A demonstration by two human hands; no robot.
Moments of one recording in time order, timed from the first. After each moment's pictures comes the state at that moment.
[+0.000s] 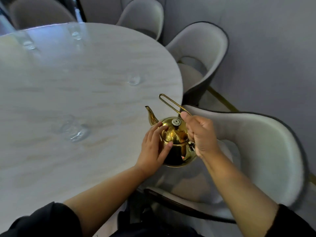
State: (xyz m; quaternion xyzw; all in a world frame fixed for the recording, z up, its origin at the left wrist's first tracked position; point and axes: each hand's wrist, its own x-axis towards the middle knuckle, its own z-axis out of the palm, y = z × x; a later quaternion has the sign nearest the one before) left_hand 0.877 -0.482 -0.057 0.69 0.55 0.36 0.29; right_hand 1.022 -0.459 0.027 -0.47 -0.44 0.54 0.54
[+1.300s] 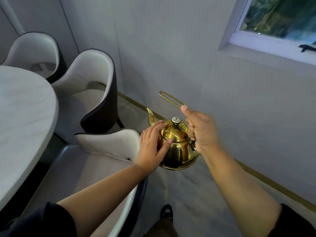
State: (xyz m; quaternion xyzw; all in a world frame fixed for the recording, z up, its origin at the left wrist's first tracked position) left_hand 1.362 -0.435 -0.025 0.79 0.38 0.37 0.31; right_hand 1.502 -0.471 0.067 -0.57 -0.37 0.39 0.62
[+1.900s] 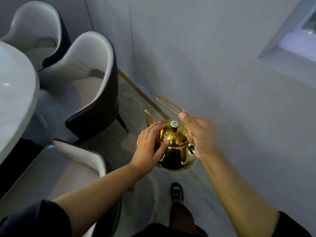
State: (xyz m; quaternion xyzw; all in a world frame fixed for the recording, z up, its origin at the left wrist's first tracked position) left_hand 1.474 -0.252 -0.059 0.73 0.49 0.35 0.33; right_hand 1.625 -0.257 0.032 -0.53 -0.45 0.49 0.53
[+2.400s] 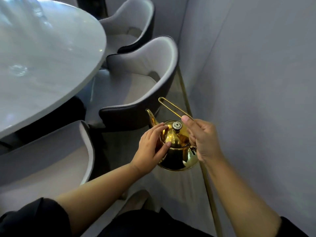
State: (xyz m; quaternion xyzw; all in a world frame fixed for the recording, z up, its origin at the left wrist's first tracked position) left_hand 1.470 -0.095 -0.069 0.55 0.67 0.42 0.26; right_hand 1.602 -0.009 0.016 -0.37 -0.59 0.62 0.36
